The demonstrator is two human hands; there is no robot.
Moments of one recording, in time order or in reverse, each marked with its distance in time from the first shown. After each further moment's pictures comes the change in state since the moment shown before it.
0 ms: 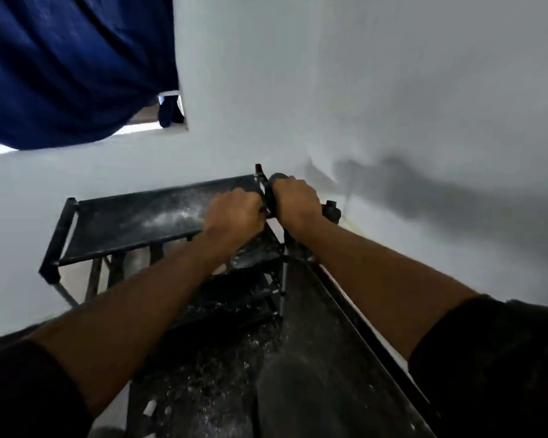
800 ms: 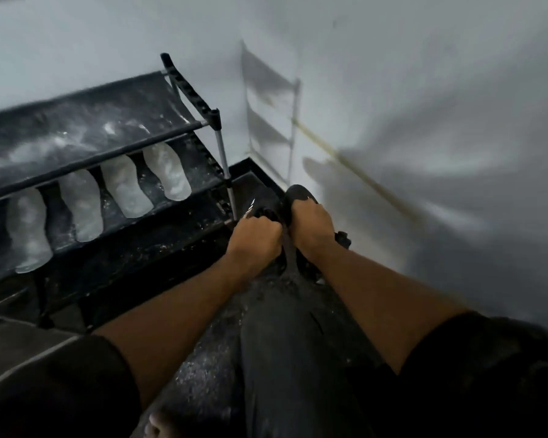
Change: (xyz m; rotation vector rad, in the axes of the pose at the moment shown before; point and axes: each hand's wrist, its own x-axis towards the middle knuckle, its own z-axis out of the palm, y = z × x) left_hand -0.051 0.118 0.235 0.036 -0.380 0.308; right_hand -0.145 0.135 0.168 0.100 -0.304 0.410
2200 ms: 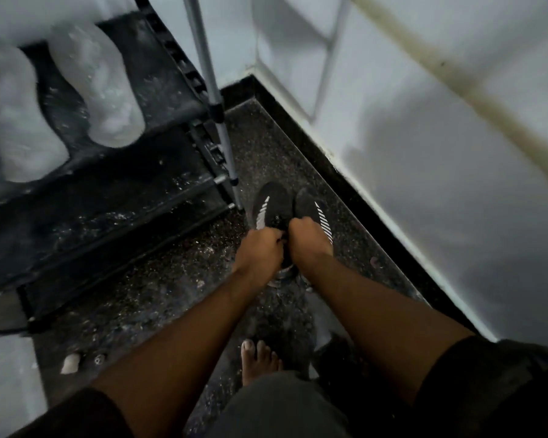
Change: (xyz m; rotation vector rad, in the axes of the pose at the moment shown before) left_hand 0.062 -0.038 0.245 -0.740 -0.265 -0.389; right_hand 0.076 0.044 0.248 0.027 -0.341 0.140
